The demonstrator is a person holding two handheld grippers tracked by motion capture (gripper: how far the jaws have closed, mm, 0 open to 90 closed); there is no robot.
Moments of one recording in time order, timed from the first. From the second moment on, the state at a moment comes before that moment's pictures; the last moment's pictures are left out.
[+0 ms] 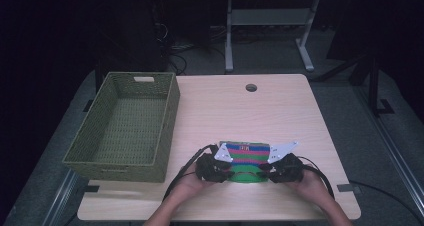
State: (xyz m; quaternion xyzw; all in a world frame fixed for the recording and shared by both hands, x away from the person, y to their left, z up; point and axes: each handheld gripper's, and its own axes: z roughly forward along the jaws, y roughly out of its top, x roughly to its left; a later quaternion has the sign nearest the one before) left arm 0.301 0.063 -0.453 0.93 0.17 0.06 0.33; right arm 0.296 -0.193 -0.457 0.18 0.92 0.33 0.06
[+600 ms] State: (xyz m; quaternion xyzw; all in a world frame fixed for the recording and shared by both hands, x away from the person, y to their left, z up) left arm 0.304 0.066 -0.450 0.92 0.17 0.04 0.34; right arm 0.298 -0.196 -0.454 0.19 0.92 0.34 0.04
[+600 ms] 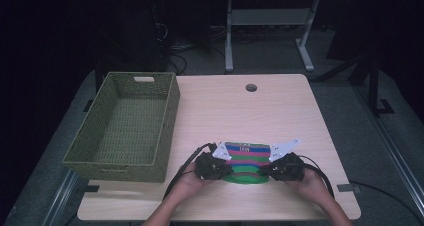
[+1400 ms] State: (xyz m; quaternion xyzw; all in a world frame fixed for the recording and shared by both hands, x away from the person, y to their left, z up) left arm 0.287 0.075 -0.431 0.92 0.16 0.01 0.36; right arm 0.283 -0.201 -0.441 0.19 0.91 0.37 0.01
